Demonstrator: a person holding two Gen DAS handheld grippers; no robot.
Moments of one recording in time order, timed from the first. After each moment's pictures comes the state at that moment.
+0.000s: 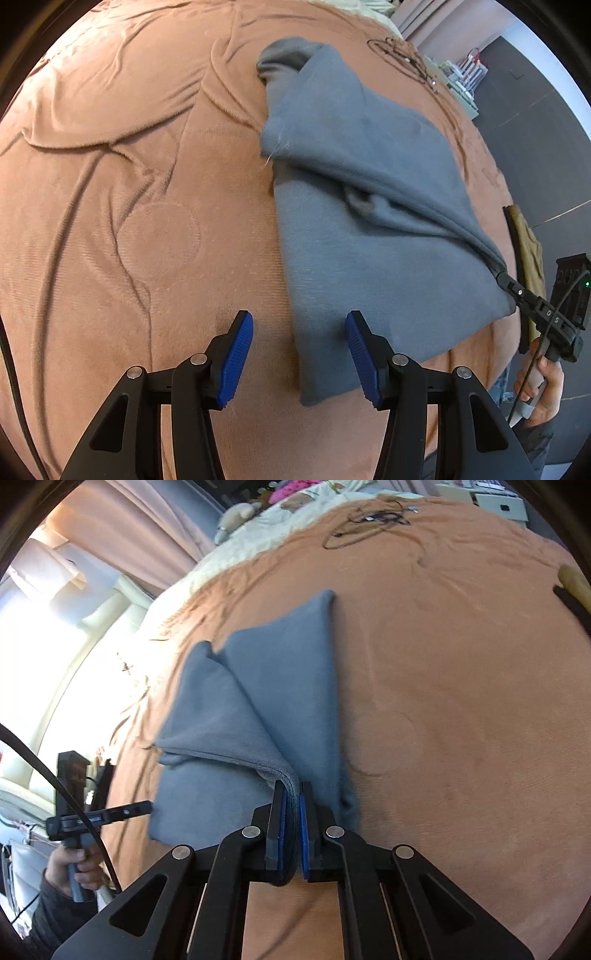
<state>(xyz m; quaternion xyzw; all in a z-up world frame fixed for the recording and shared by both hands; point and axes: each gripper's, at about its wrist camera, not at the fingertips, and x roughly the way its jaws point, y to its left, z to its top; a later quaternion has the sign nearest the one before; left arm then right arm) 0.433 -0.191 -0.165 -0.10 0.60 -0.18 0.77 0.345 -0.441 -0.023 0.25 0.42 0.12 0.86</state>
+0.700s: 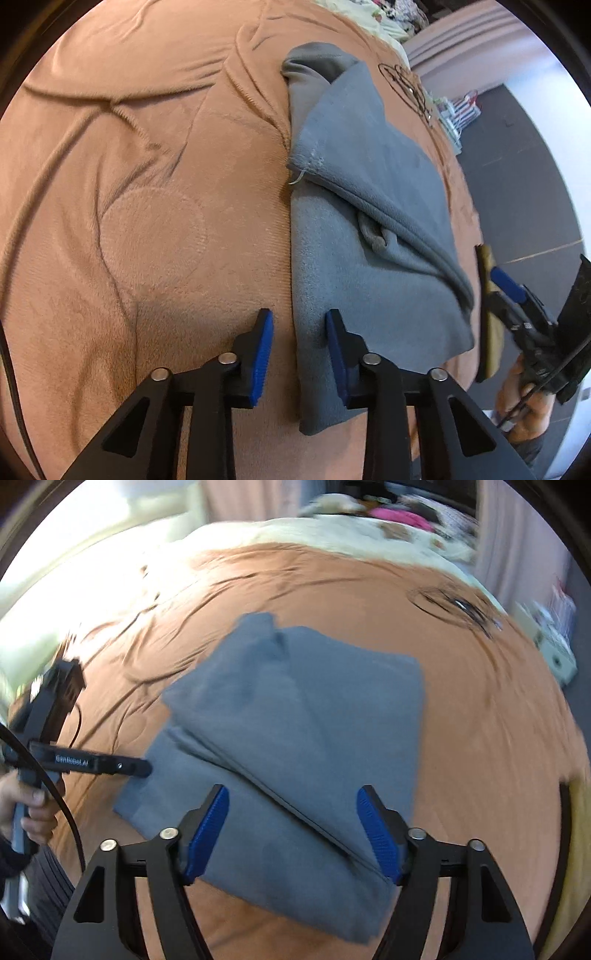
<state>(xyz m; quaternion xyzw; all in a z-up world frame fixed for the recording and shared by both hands) 0.441 -0.153 -0.186 -0.23 0.58 -0.22 0.75 0.369 -0.292 0.038 -0.06 0.41 0.12 0.90</state>
